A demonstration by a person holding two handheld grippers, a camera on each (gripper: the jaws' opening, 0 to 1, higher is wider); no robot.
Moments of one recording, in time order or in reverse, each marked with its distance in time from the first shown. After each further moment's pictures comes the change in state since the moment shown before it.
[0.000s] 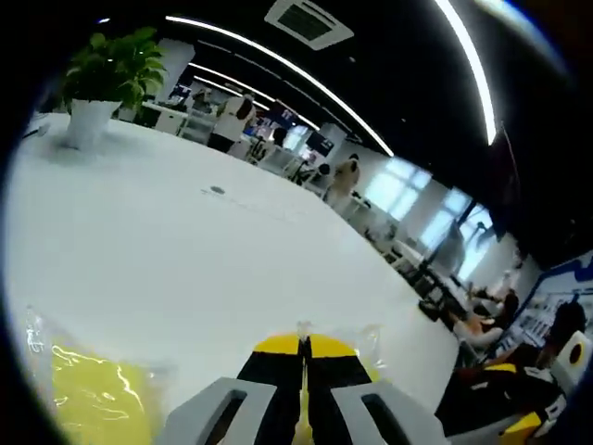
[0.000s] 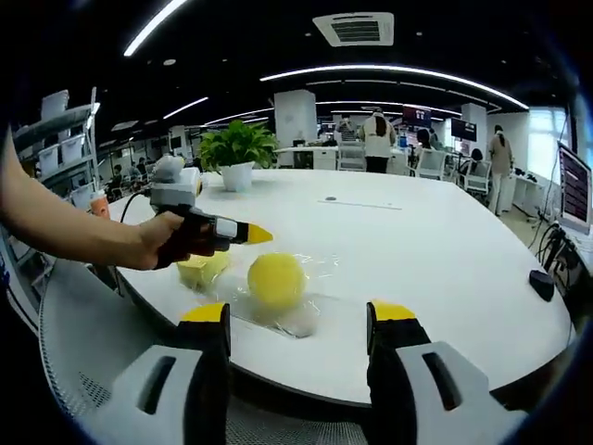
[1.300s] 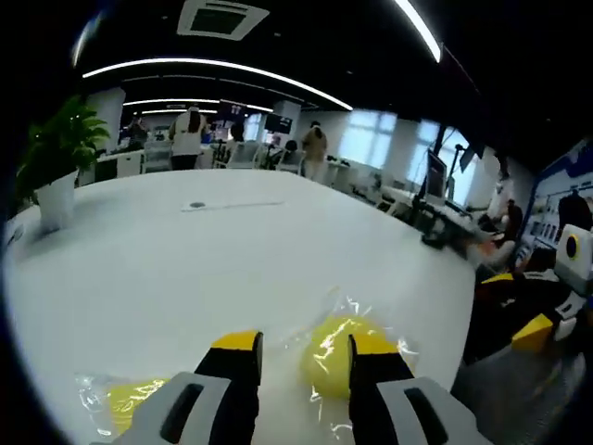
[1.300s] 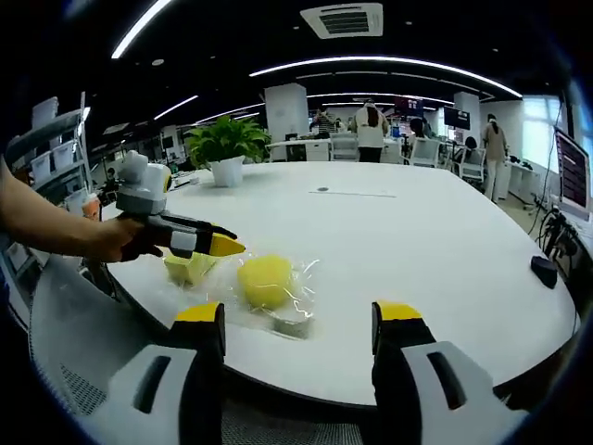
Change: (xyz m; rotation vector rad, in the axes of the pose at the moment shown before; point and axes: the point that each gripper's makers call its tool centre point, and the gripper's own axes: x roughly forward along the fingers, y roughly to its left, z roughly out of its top) left arm -0.034 -0.007 -0.006 0.387 0.079 -0.051; right arm 0.013 -0.012 -0.011 0.044 0.030 -0.011
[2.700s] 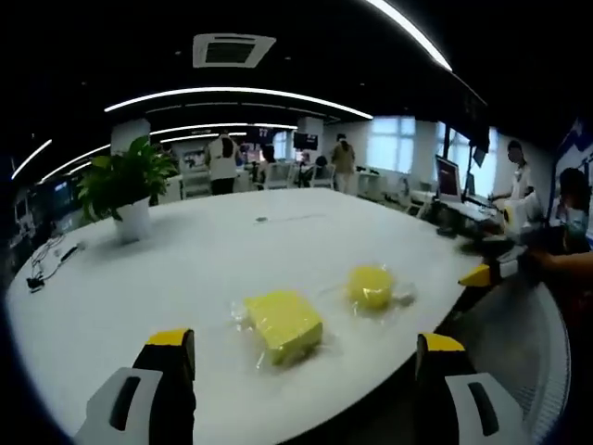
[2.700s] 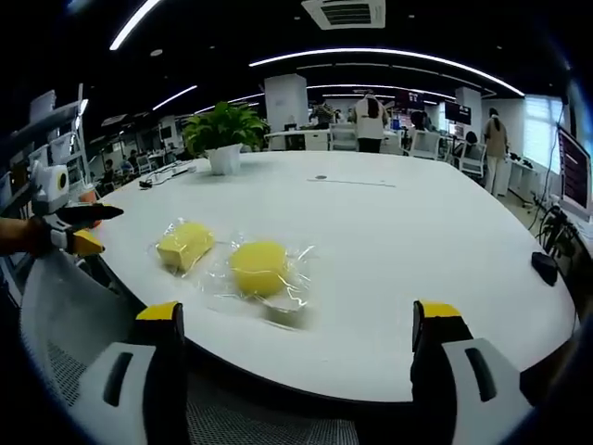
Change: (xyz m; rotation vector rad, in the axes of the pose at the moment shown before) left arm -0.176 0.035 -0.045 0.060 -0.050 0.241; right arm 0.006 -0.004 -0.018 0.002 0.053 -0.007
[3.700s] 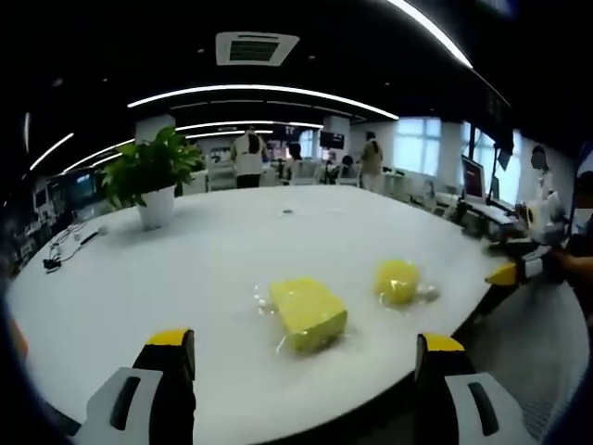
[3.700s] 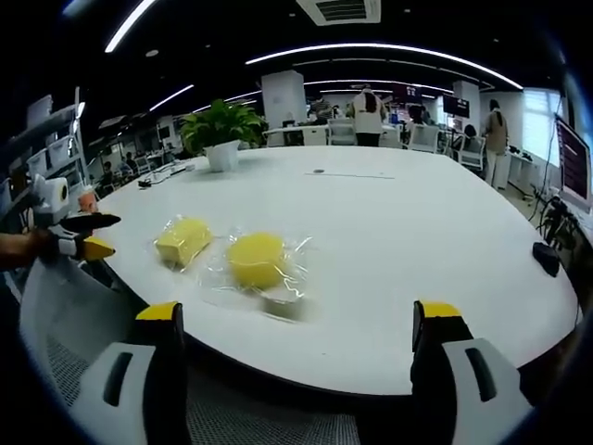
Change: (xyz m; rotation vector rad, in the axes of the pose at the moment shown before) left arm 0.003 0.015 -0.016 -0.047 0.014 0.103; right arm 0.004 -0.005 -0.008 0.011 0.019 0.002
